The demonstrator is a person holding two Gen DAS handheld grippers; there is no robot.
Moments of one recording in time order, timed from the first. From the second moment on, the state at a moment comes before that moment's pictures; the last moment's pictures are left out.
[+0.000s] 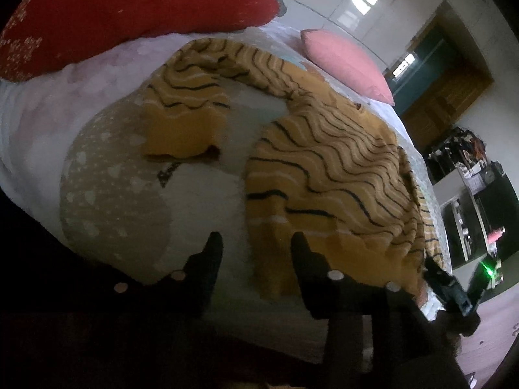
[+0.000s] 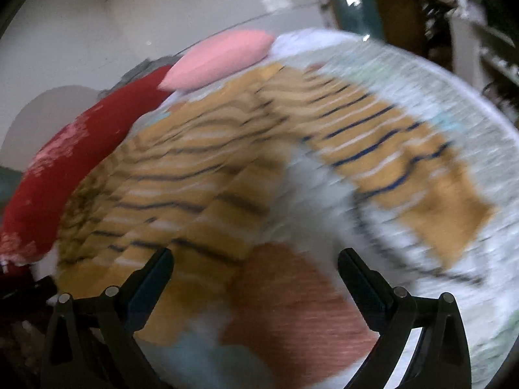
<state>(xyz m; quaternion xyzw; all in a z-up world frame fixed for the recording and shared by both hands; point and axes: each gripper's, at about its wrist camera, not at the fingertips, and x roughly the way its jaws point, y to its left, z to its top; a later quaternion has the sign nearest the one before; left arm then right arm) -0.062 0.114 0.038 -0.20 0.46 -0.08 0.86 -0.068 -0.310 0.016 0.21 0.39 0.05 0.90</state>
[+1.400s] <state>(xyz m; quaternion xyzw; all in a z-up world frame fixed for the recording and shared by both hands) -0.051 0.039 0.036 -0.12 0.48 -0.13 0.86 -0.120 -0.426 0.010 0.29 0.37 -0.06 0.88</state>
